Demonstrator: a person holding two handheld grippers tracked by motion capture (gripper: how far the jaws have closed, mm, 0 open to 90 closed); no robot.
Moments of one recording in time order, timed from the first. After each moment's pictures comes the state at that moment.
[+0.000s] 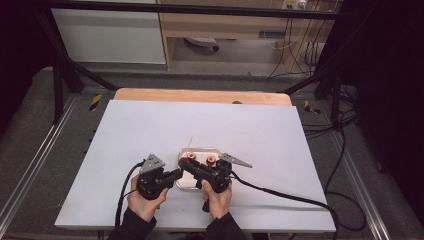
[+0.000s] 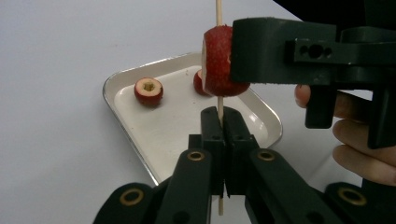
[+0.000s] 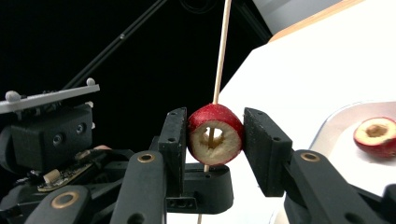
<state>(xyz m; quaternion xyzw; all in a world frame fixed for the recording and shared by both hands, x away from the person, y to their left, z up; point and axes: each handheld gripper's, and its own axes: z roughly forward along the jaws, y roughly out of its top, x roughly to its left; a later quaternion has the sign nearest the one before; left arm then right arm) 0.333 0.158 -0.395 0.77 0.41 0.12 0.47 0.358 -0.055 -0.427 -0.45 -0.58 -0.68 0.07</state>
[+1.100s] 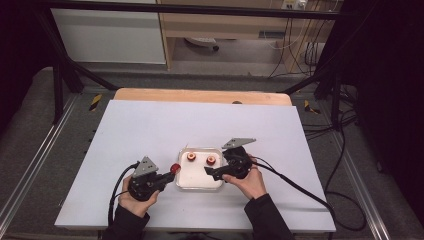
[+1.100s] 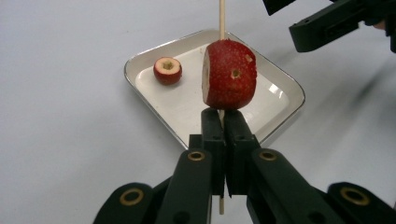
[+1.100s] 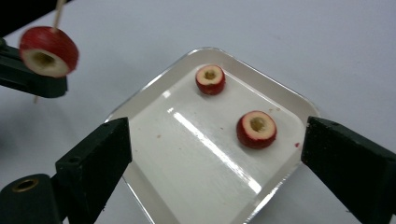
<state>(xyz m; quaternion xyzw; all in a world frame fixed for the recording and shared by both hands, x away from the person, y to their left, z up) 0.333 0.183 -0.406 0.80 0.38 0.13 0.45 0.403 -0.107 -0.399 -0.37 -0.83 -0.41 -0.08</state>
